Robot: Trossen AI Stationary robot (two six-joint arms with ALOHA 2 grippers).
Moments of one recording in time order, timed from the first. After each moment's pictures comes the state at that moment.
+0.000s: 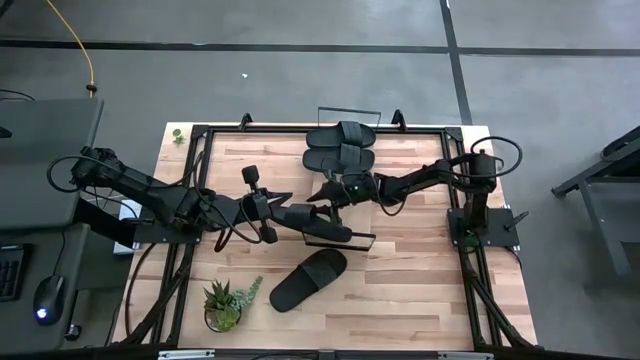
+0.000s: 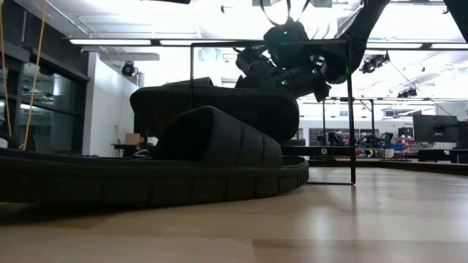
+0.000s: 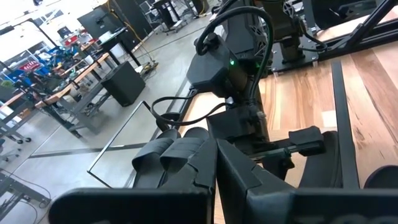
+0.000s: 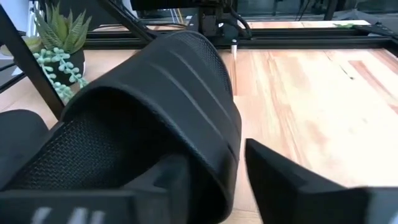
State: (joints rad) left arm -0.23 1.12 0.83 -0.03 -0.77 0.28; right arm -0.16 1.90 0.90 0.67 -0.30 -0.06
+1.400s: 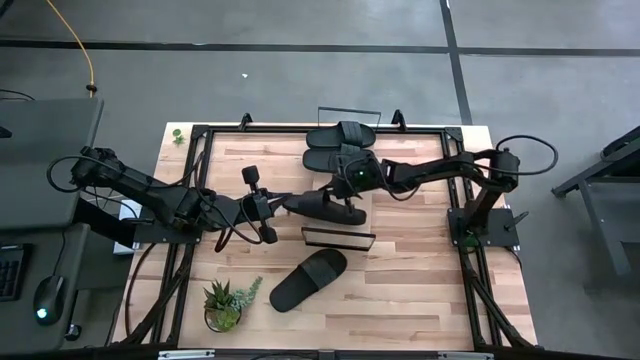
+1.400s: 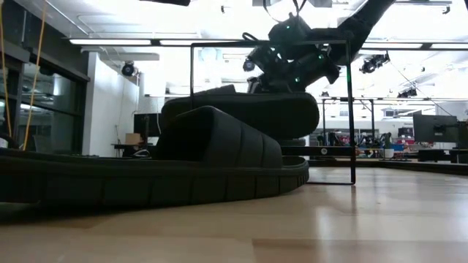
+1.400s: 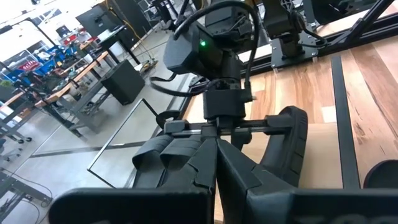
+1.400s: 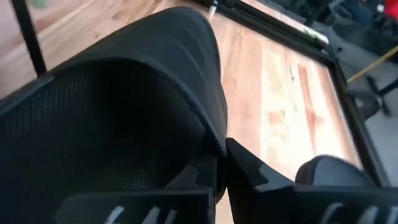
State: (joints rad) left arm -0.23 1.12 0.83 -0.05 -0.77 0.28; right arm -0.24 1.74 0.90 0.33 -0.22 -0.55
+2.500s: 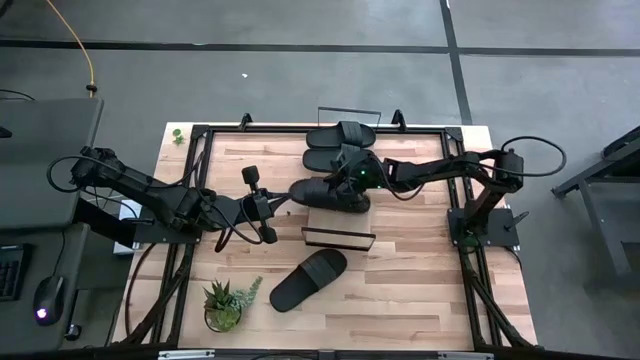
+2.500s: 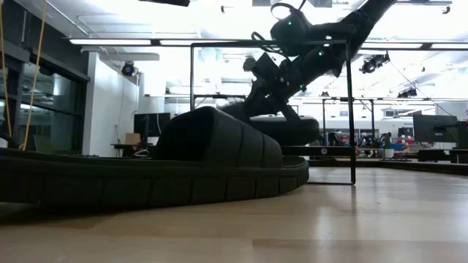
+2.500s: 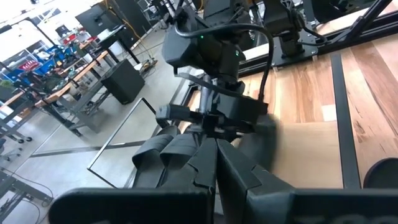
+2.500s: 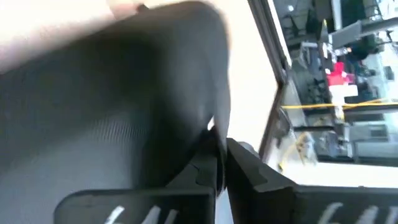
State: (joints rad) left arm -0.23 1.12 0.83 -0.06 -0.77 0.28; right arm -0.25 1.70 0.90 0.26 0.00 -1.22
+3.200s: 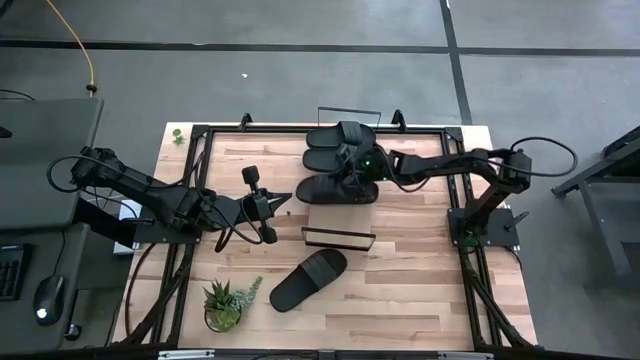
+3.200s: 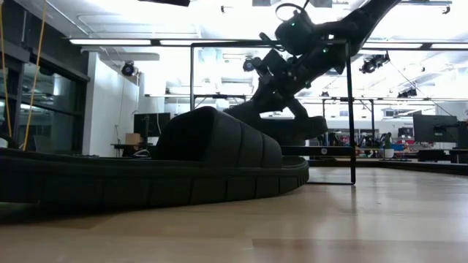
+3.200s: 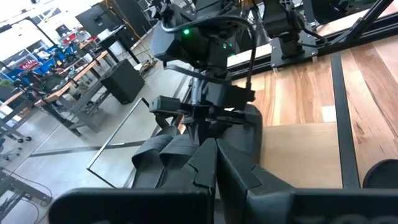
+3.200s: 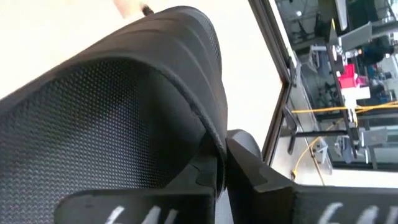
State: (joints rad) left arm -0.23 1.12 0.83 -0.05 -0.77 0.28; right arm -0.31 1.64 0.90 0.18 -0.11 -1.22
